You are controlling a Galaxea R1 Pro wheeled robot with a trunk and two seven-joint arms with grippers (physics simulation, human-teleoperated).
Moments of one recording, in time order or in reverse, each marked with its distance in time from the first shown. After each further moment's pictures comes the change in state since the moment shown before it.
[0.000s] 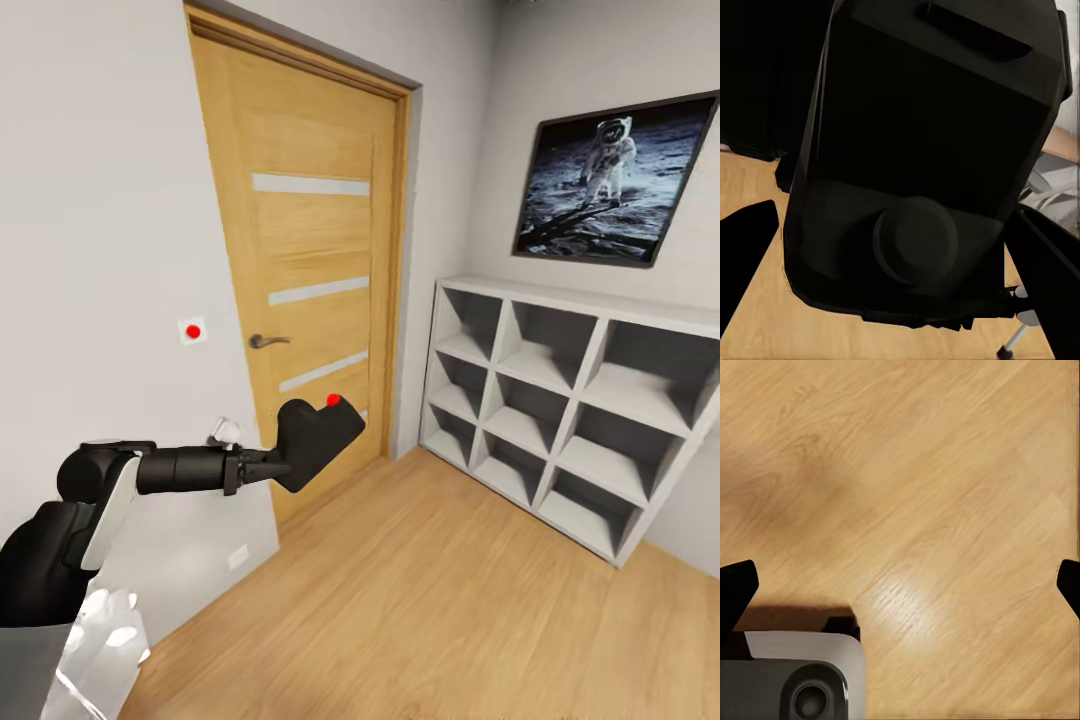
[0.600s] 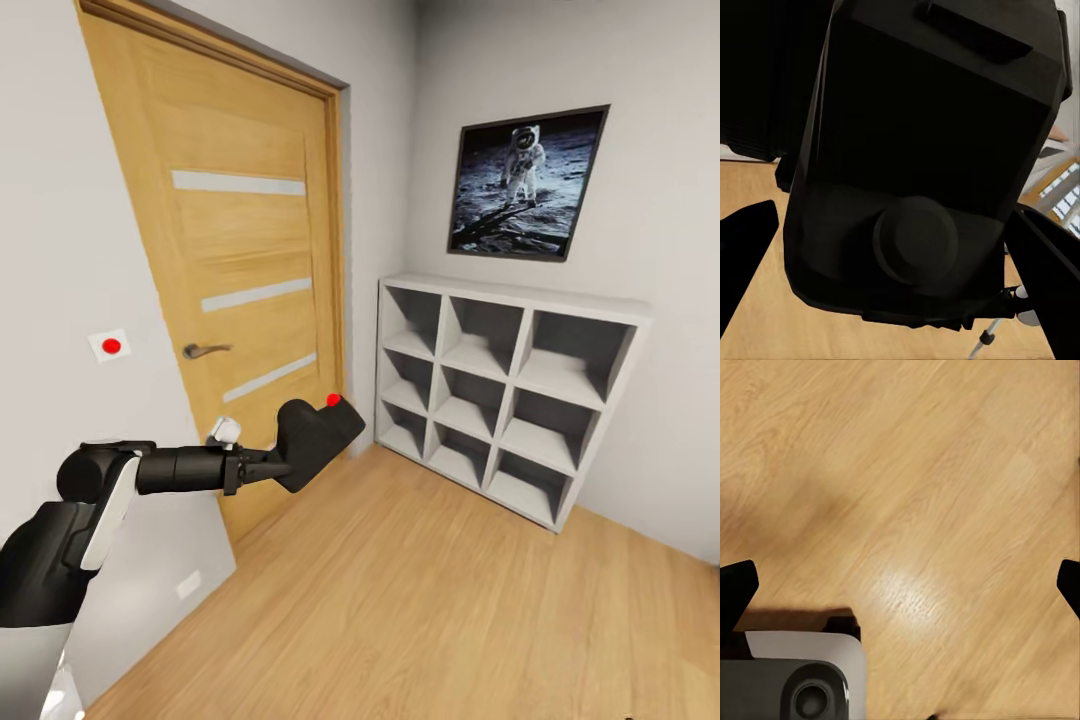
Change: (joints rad) left arm 0.000 0.000 0.000 0.000 0.000 0.000 0.002; right arm 0.000 0.001 0.000 0.000 0.000 0.000 0.000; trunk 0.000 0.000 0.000
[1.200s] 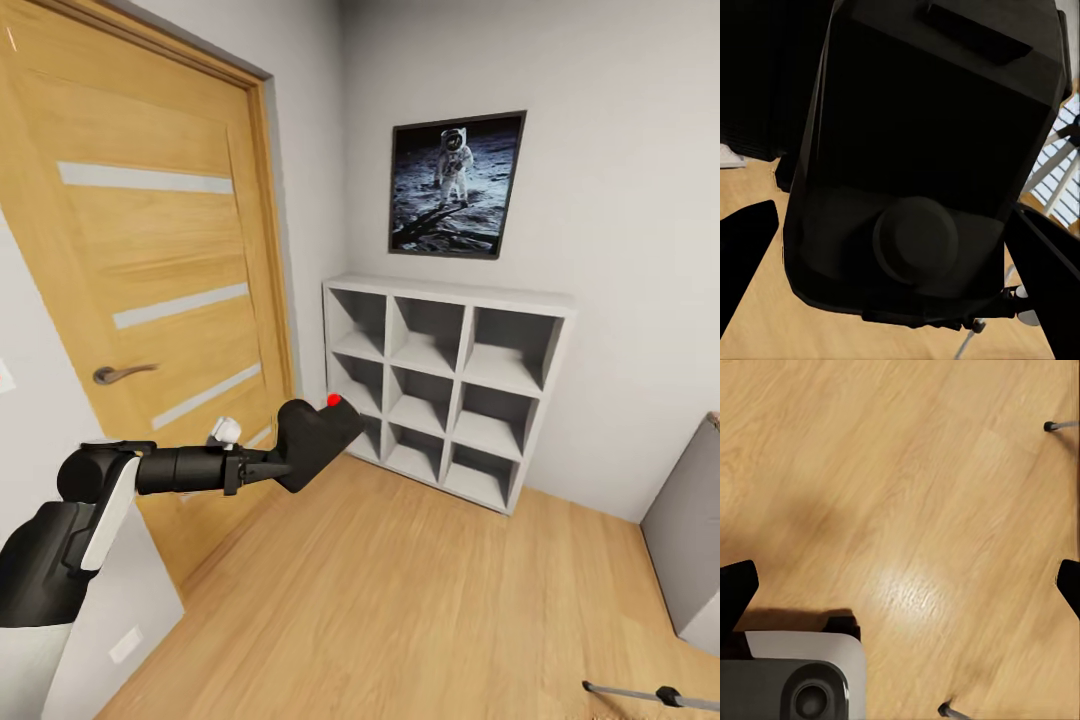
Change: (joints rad) left arm 0.000 0.000 -0.001 0.000 0.000 0.000 0.001; right arm 0.000 0.000 0.000 0.000 0.000 0.000 0.000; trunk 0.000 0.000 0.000
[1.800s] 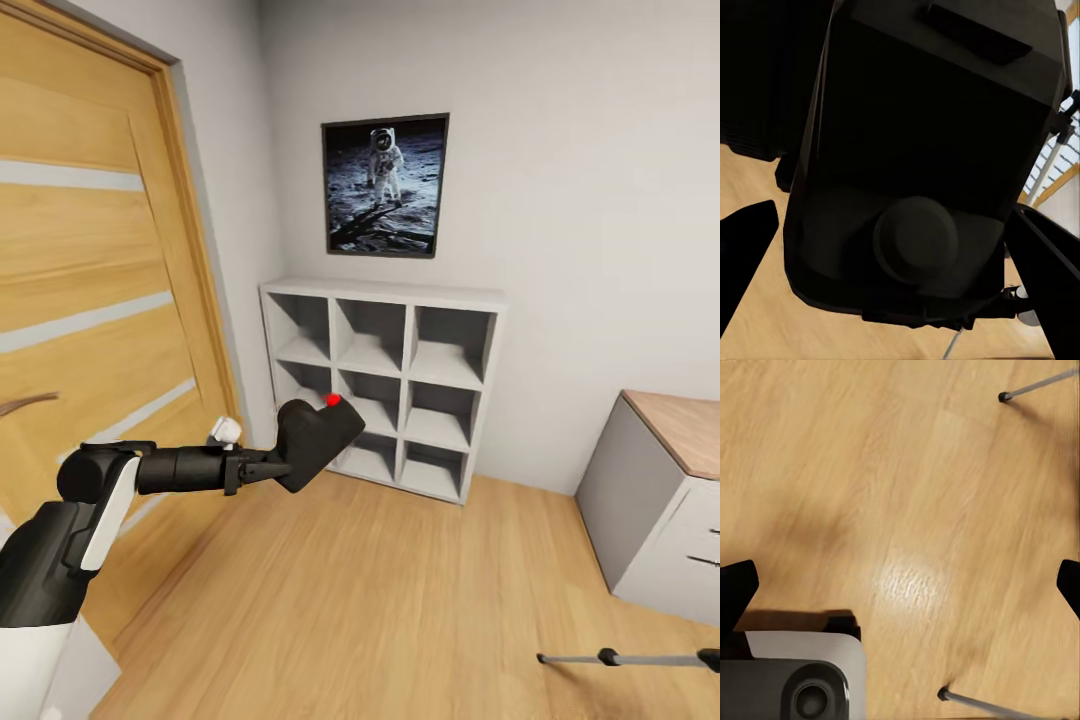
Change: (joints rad) left arm 0.000 0.000 0.001 0.000 0.000 0.000 0.001; right arm 0.000 0.001 0.000 0.000 -0.001 0.000 0.000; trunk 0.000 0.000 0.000
